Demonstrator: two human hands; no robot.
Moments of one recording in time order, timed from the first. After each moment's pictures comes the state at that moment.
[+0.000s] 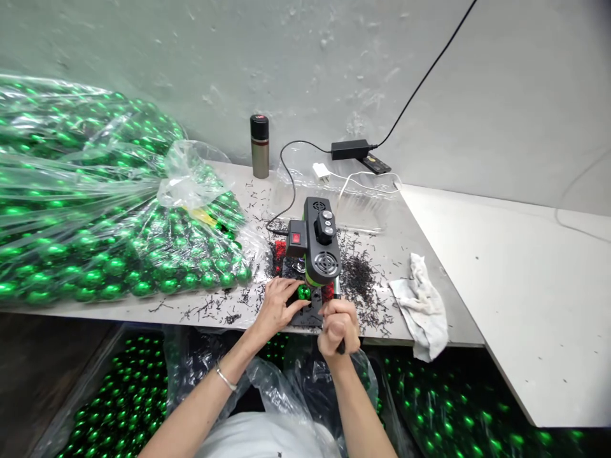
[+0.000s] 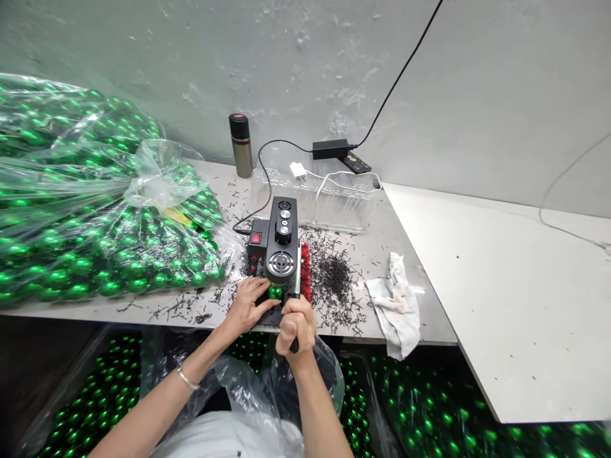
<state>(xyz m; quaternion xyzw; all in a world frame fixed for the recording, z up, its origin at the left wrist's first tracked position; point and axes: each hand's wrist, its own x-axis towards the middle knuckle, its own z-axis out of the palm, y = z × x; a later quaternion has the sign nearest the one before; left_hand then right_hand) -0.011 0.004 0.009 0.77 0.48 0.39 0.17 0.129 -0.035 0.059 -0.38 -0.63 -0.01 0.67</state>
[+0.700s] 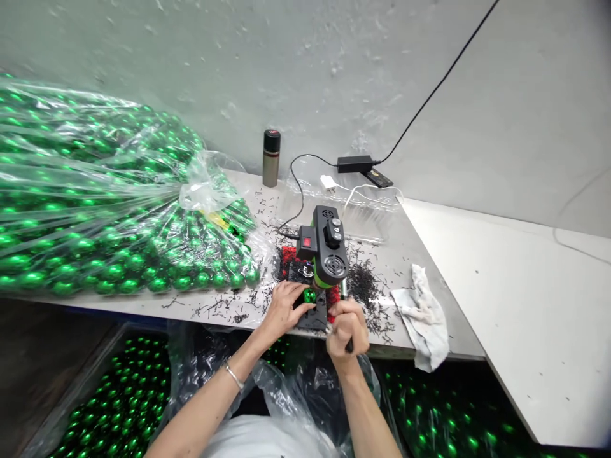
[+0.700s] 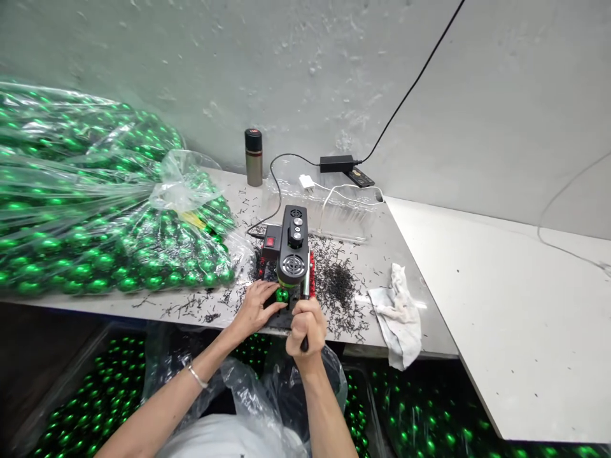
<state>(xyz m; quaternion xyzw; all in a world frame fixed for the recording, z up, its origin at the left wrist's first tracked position) -0.009 0.008 0.011 0.76 0.47 0.40 0.21 0.136 -0.031 0.075 -0.37 -0.66 -0.03 0.65</state>
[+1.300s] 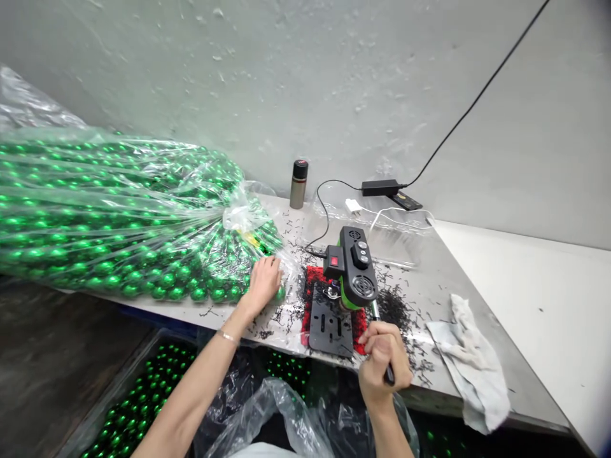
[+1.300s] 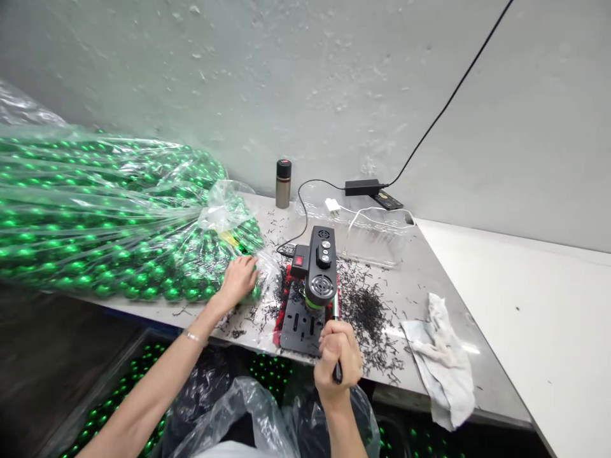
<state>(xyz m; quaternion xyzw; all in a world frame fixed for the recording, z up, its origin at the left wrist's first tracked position) -0.109 0.072 0.067 0.71 0.67 0.20 0.06 0.128 -0.036 0.095 -0.40 -0.61 0.02 0.68</state>
